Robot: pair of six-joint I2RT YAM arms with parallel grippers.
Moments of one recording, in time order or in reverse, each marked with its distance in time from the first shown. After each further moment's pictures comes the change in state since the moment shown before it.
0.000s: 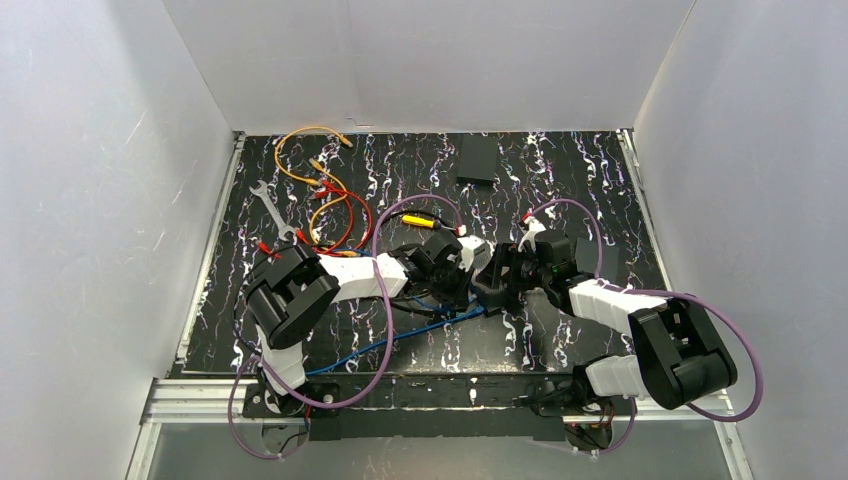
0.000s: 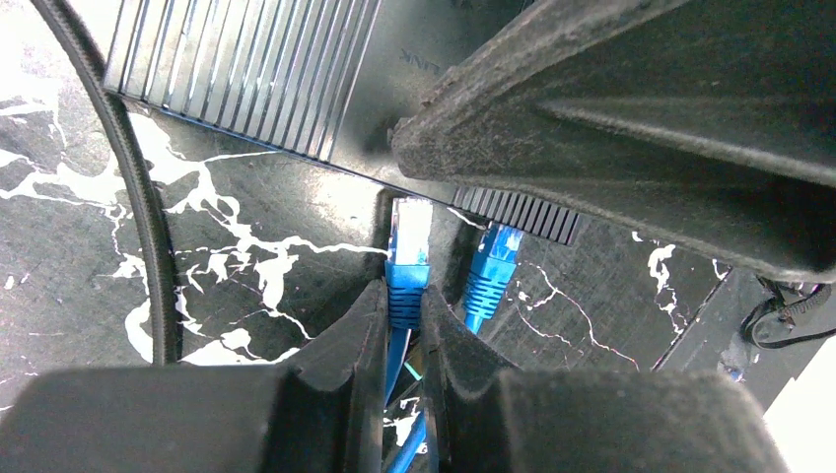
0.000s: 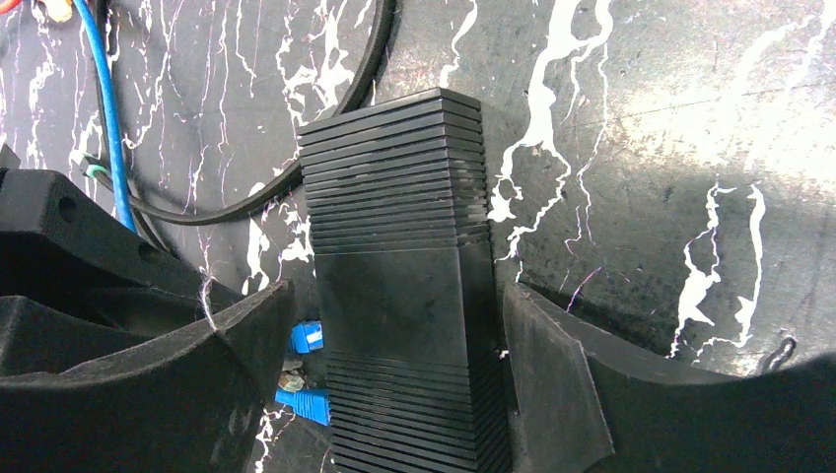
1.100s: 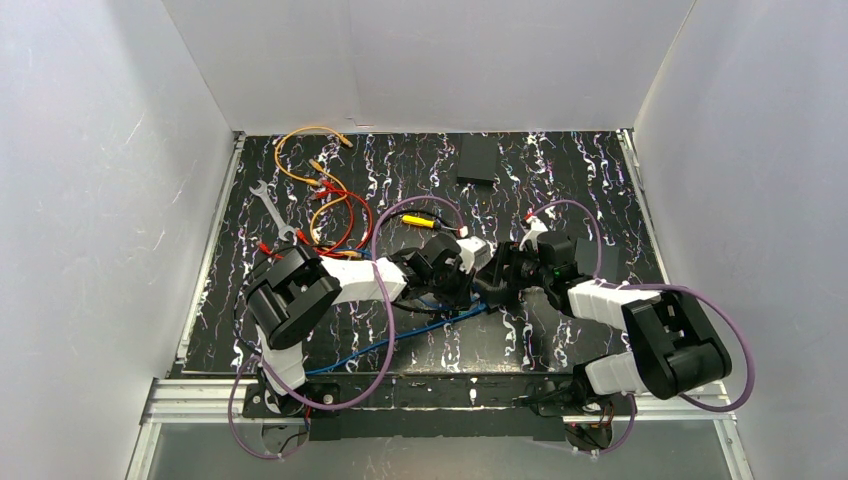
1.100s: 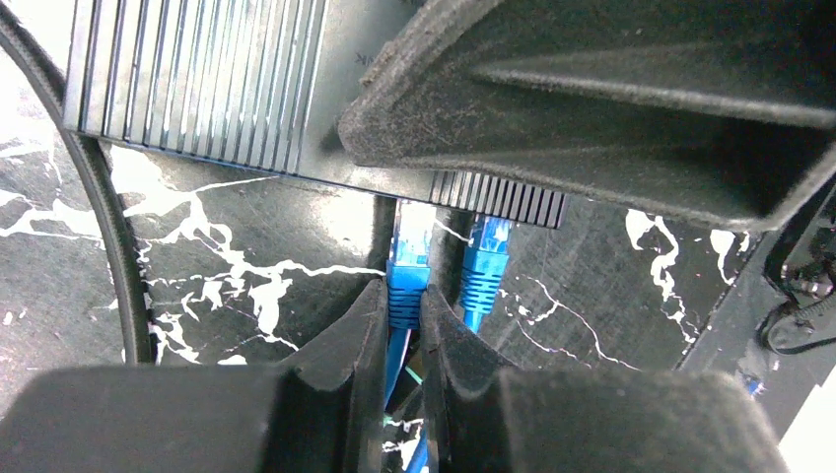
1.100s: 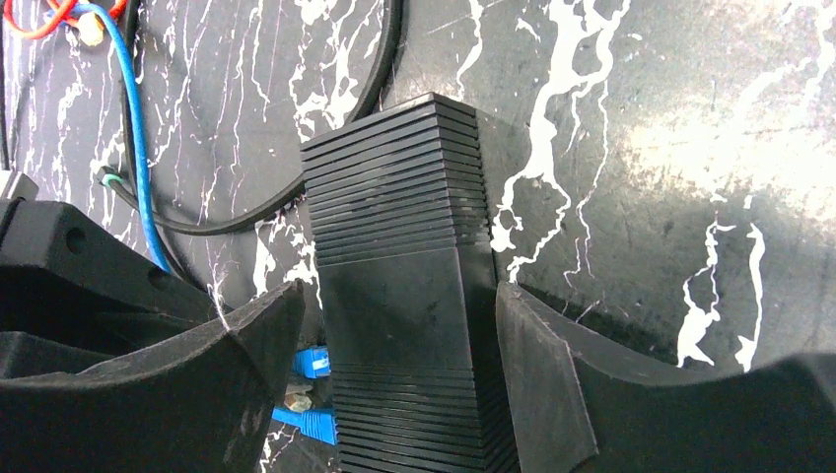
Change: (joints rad) left arm -0.001 0.000 -0.035 0.097 -0.005 0.028; right arm -0.017 0.039 -0.031 0.122 -0.033 0.017
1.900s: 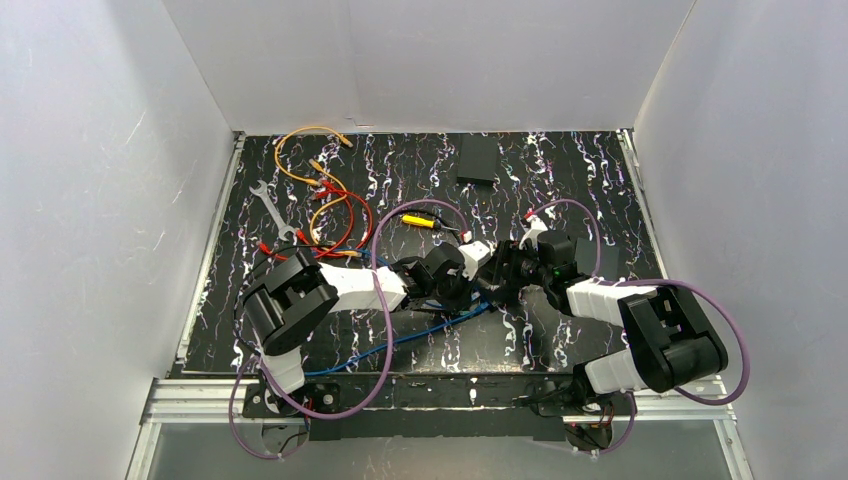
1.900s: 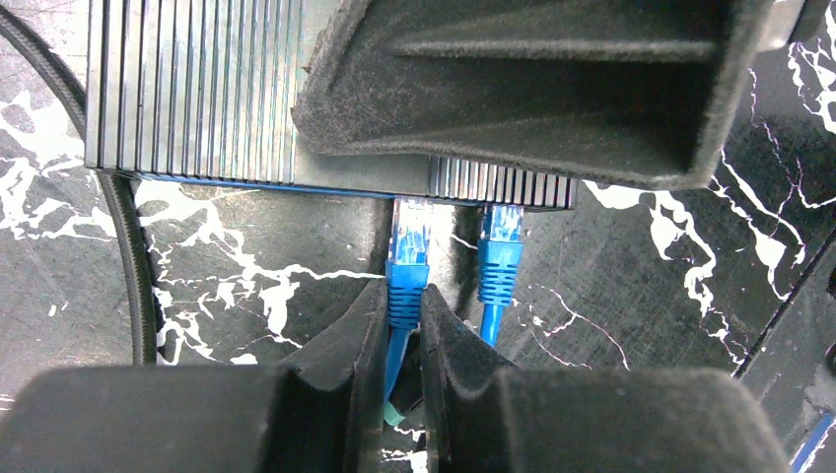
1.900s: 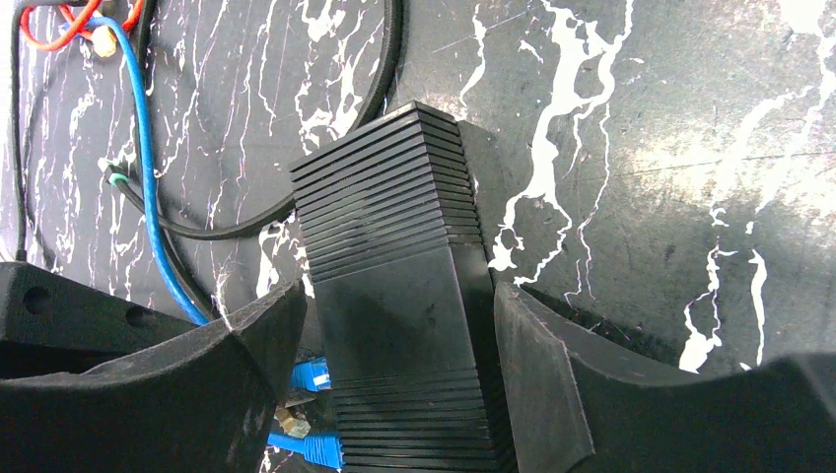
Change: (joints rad) left arm -0.057 -0.034 -0.055 0.085 -0.145 0.067; right arm -0.007 0.039 -0.002 0.072 -0.015 0.011
